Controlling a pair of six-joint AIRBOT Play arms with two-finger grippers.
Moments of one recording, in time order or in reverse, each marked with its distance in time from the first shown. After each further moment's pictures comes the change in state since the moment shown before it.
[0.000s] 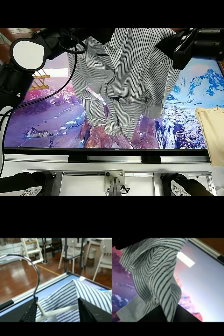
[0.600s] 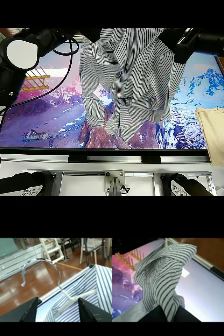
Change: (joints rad) left arm 0.043 0.025 -0.001 0.199 0.003 0.018; right arm 0.000 0.009 0.000 0.031 -0.076 -0.032
